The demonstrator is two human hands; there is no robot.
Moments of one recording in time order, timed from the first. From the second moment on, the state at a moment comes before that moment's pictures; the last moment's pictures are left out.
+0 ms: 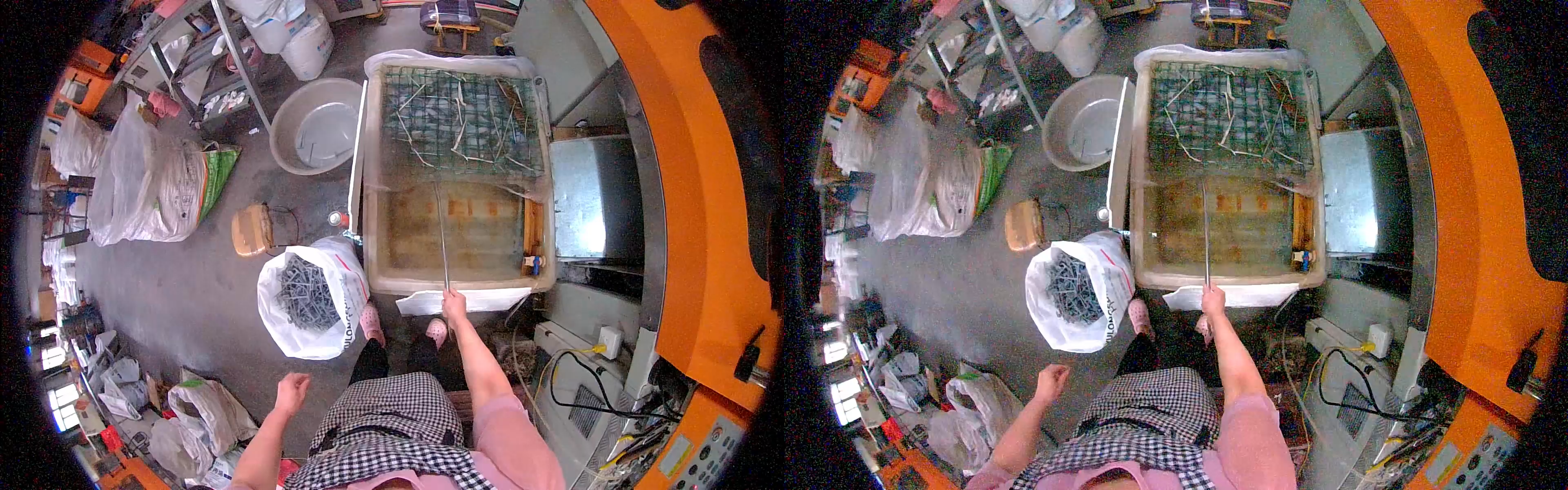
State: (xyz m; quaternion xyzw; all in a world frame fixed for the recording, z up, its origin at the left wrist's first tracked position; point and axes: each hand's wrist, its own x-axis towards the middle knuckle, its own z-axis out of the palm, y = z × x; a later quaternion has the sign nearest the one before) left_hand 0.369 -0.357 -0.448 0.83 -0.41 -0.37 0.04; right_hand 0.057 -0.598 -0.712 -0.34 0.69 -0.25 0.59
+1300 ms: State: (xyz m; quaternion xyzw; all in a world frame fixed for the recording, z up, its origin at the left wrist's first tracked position) left_hand 0.369 -0.328 -0.452 0.81 -0.39 -0.44 0.06; right_hand 0.062 -0.570 -0.600 -0.16 0.52 -0.22 0.81
